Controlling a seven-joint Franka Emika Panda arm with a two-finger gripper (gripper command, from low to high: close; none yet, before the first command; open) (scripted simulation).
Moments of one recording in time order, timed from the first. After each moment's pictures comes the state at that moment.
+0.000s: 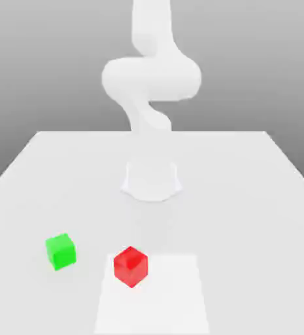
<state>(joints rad) 0.04 -0.72 -0.07 -2.35 0.02 2.35 0.69</state>
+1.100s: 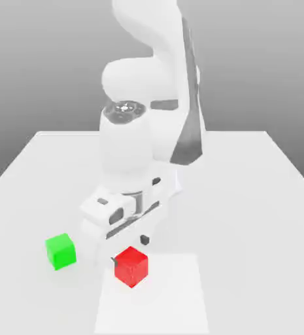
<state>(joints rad) 0.22 0.13 -0.29 -2.79 0.16 2.92 -0.31</state>
